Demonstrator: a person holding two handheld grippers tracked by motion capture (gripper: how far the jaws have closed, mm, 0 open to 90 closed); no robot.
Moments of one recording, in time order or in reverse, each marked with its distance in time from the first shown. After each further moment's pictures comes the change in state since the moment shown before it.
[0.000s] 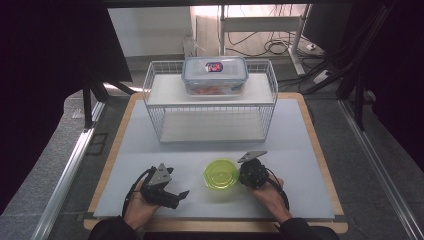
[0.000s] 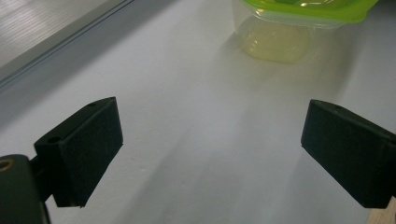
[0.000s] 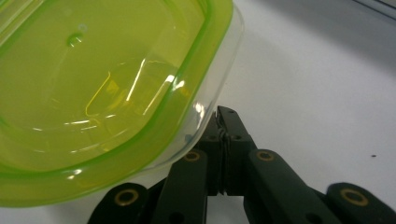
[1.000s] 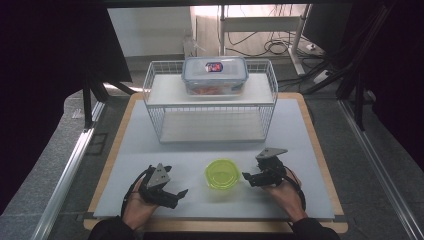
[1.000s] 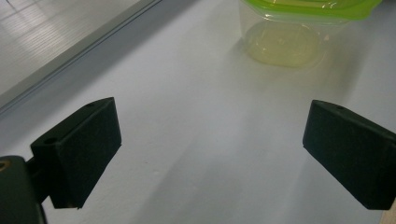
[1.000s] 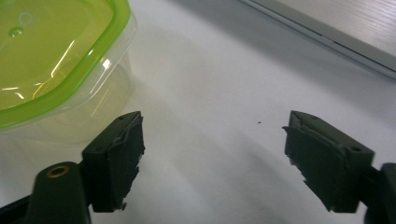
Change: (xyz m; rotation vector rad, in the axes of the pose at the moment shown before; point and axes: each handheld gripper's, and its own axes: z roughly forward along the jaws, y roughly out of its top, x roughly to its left) left arm 0.000 0.000 -0.004 -0.032 0.036 0.029; right arm -0.036 -0.016 -0.031 -0.075 -0.081 -0.005
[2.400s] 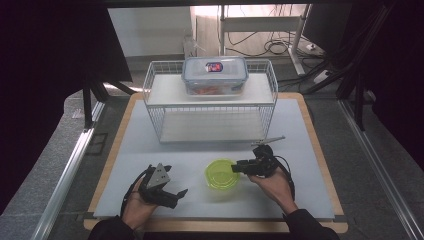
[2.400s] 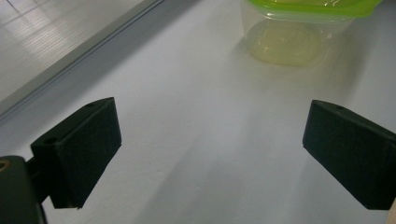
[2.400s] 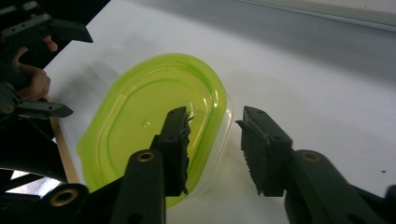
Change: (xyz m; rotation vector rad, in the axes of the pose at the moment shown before) left arm 0.001 0.000 0.000 0.004 0.006 0.016; right arm 0.004 0.034 0.005 -0.002 0.339 0.275
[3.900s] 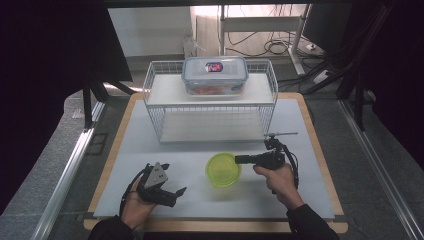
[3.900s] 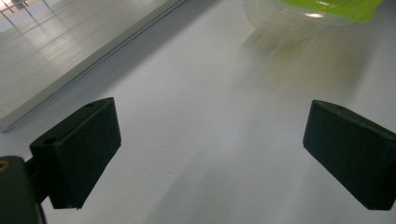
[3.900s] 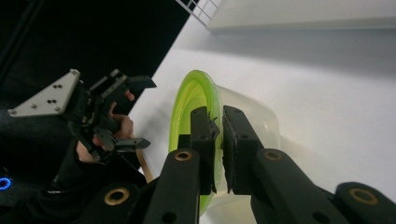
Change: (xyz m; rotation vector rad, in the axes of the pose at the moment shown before) left arm 0.003 0.001 -0.006 -0.036 0.026 -0.013; right arm -0.014 0.011 -0.025 -0.100 0.255 0.254
